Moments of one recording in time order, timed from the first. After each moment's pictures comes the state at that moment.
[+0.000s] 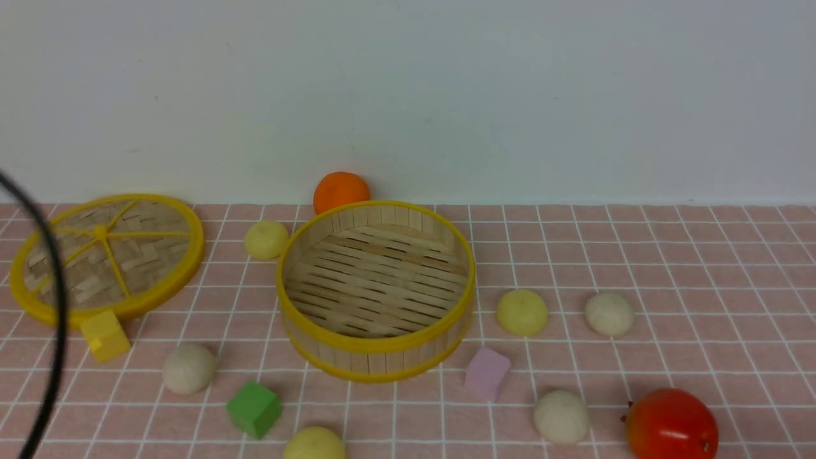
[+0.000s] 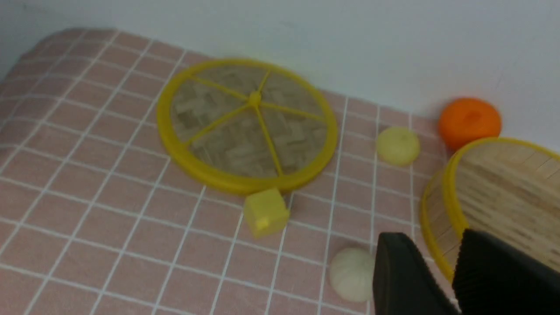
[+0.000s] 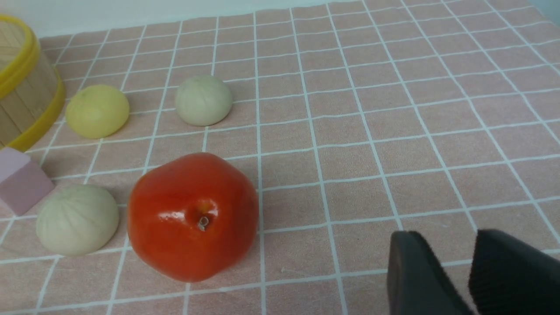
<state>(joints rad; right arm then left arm) -0.04 -0.01 0.02 -0.03 0.40 0.06 -0.02 0.72 -0.72 0.11 0.54 -0.46</state>
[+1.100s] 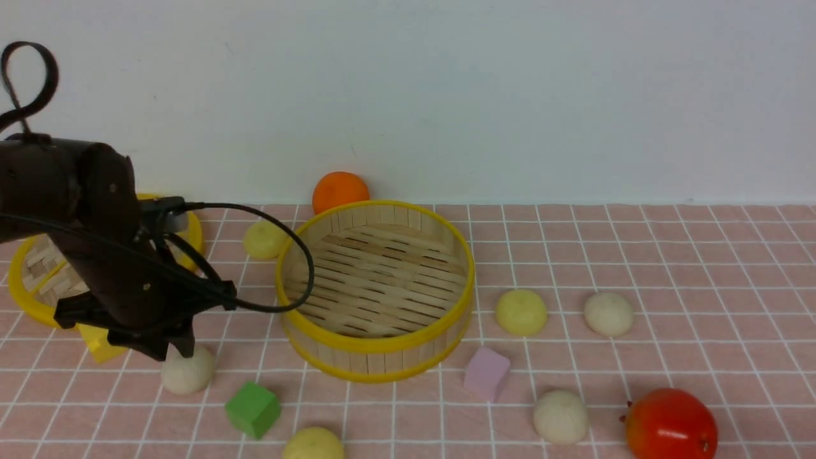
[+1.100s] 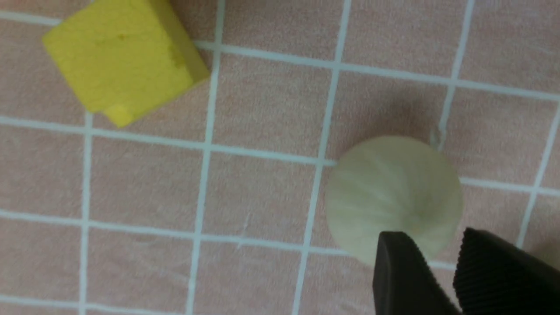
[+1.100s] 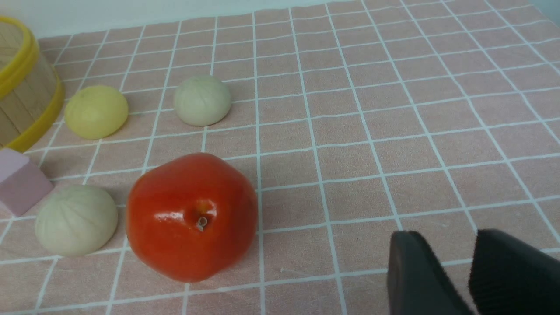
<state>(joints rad) -0.04 -0.01 0.02 -0.03 0.40 0.06 -0.14 1.76 -1.16 0.00 0.76 -0.35</state>
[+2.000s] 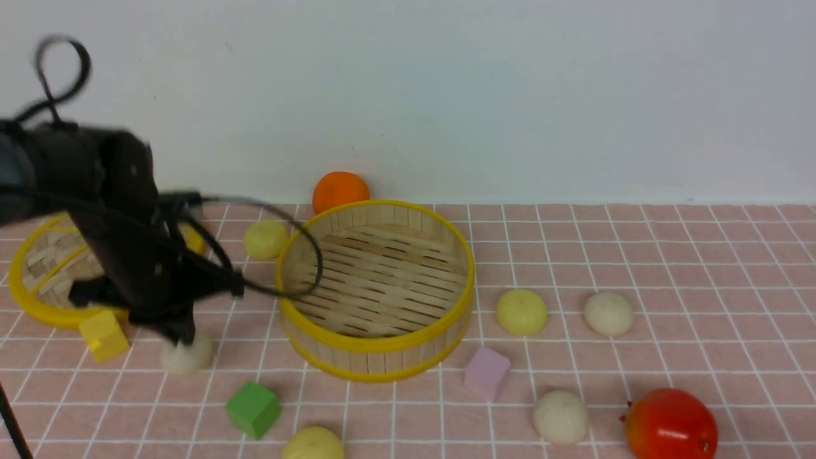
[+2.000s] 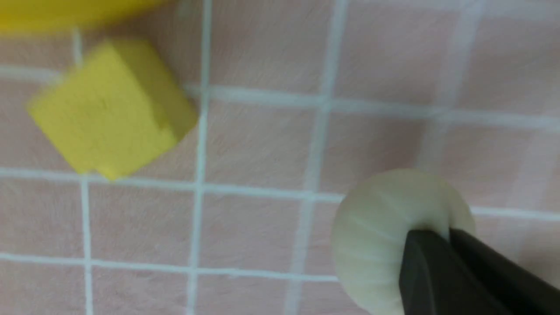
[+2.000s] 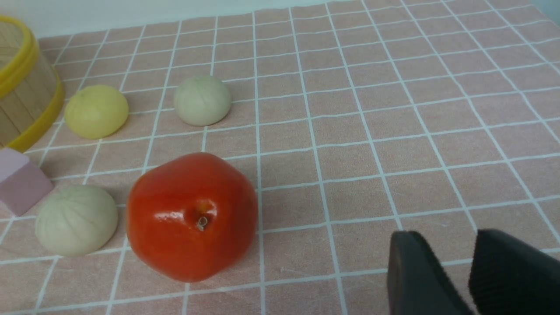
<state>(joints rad) -0.04 -0.01 0.02 -0.03 0.40 0.06 -0.14 1.81 -1.31 -0.03 0.86 -0.28</state>
